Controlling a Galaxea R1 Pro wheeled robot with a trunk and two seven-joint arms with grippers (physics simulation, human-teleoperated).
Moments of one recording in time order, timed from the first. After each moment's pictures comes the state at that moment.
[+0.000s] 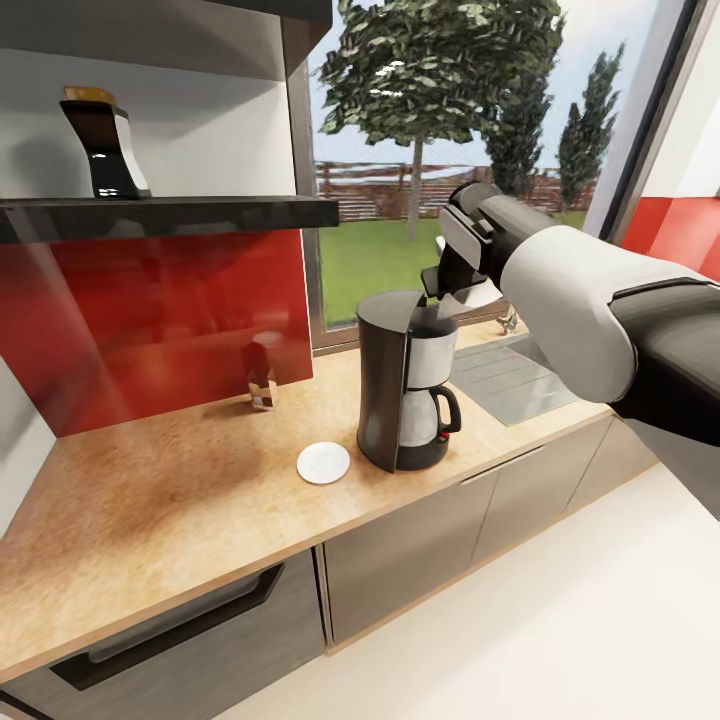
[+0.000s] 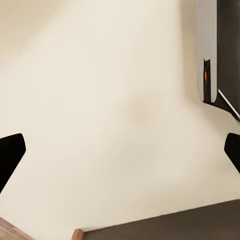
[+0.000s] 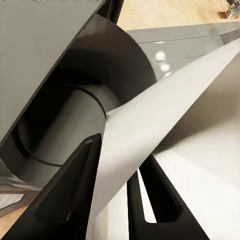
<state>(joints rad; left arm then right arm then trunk) -0.09 0.20 0.25 -0.04 -0.47 0.08 0.01 -1.93 0.17 0.13 -0.05 0.06 1.04 -0.05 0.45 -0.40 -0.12</state>
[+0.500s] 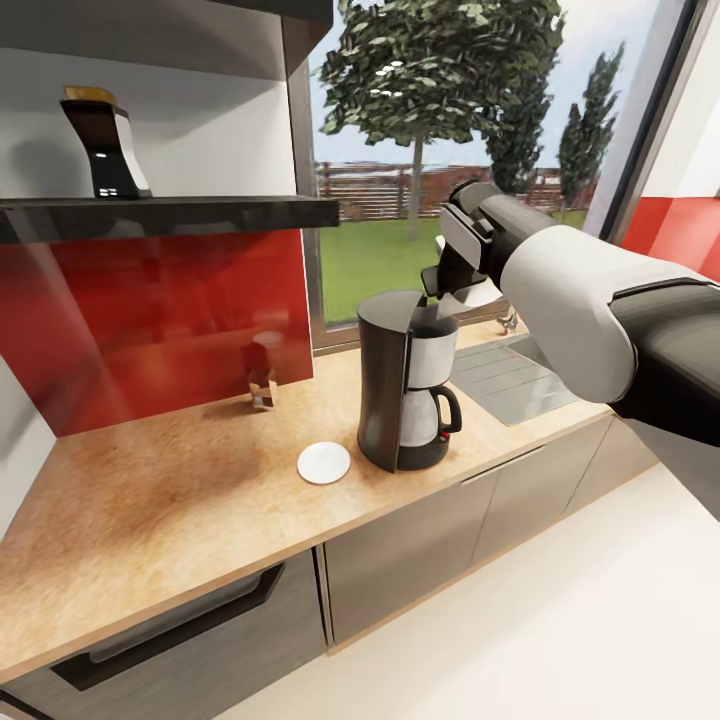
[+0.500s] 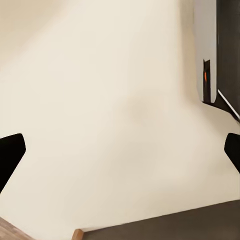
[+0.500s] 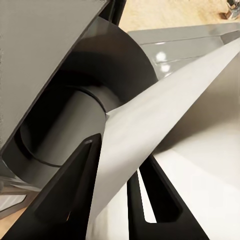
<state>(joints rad) -0.09 0.20 0.25 -0.04 -0.47 0.08 0.01 -1.93 0.17 0.13 -0.06 0.05 1.04 -0.05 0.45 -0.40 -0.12</state>
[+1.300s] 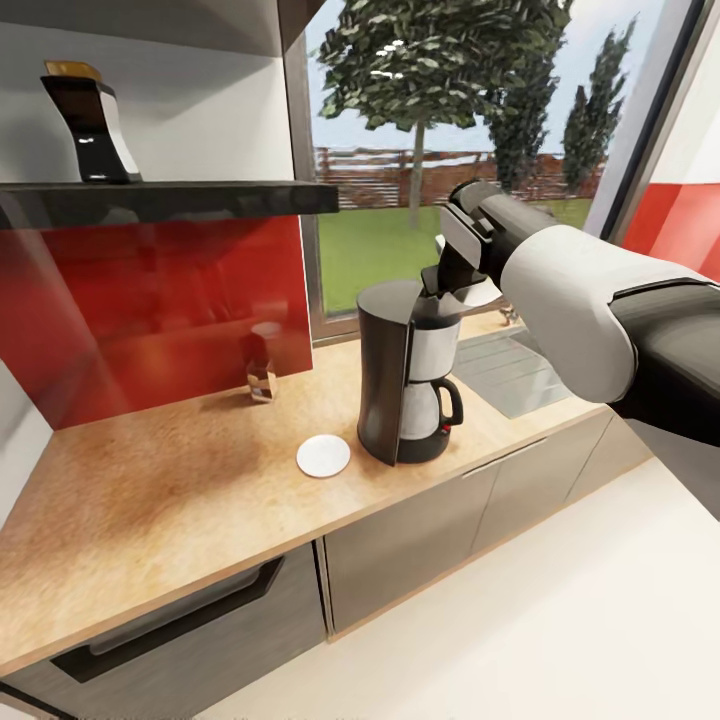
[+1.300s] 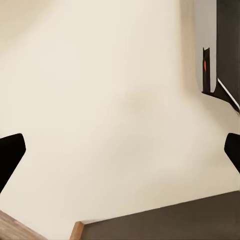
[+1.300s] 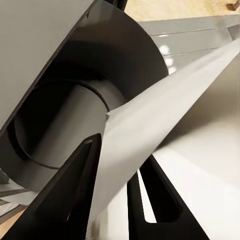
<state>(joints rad) -0.09 0.20 0.25 -0.04 -0.47 0.08 0.01 -1.93 0.17 0.13 -0.06 0.06 1.04 -0.05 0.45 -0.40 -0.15</state>
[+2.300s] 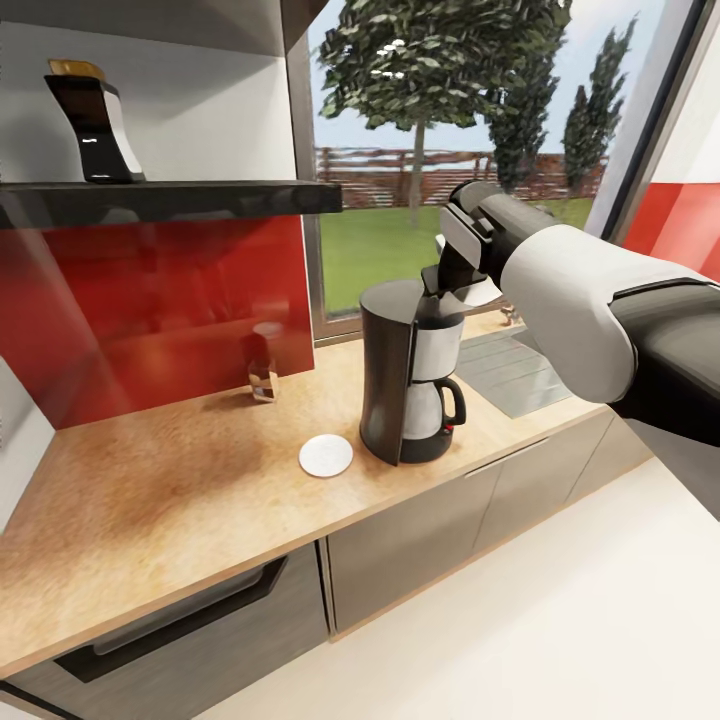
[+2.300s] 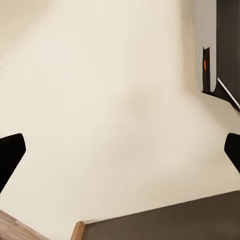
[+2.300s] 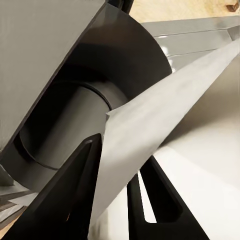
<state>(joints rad) -0.09 0.20 0.25 -0.04 -0.47 0.08 0.01 -1.93 0.17 0.13 -0.06 0.06 1.04 -0.05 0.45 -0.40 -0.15</state>
